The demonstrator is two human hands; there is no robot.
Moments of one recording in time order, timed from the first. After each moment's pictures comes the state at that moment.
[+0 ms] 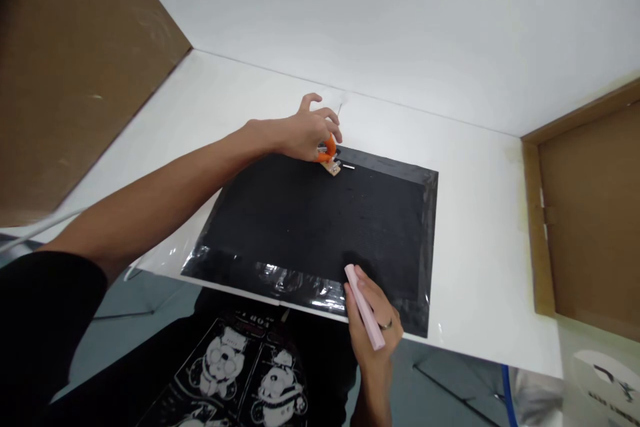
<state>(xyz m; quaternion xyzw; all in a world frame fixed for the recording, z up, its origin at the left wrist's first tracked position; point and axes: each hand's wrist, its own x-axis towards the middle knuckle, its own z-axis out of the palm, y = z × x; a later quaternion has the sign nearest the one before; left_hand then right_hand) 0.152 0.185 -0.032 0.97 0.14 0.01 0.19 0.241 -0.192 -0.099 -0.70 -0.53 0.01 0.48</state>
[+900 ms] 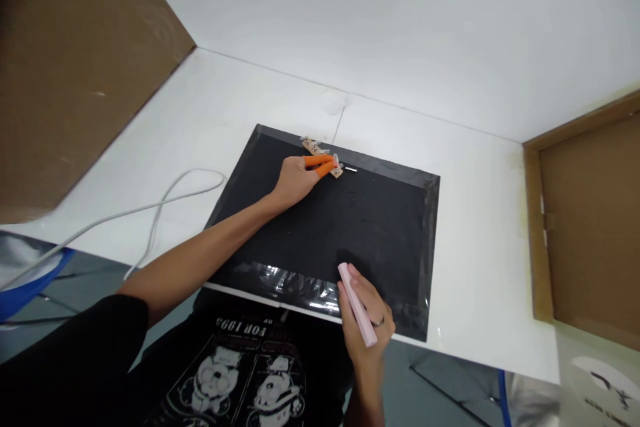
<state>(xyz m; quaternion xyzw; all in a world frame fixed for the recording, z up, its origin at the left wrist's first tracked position) 0.140 0.089 -0.088 0.66 0.51 0.31 0.46 0.235 -0.185 -0.103 -0.68 -0.53 0.06 0.50</state>
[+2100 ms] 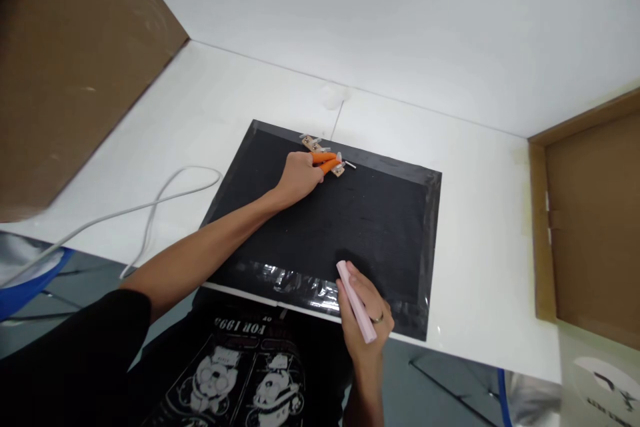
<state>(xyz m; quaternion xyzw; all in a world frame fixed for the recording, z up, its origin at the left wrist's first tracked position) 0.151 0.094 -0.085 0.72 0.54 0.24 0.37 0.236 -0.184 -0.102 -0.68 -0.52 0.09 0.51</state>
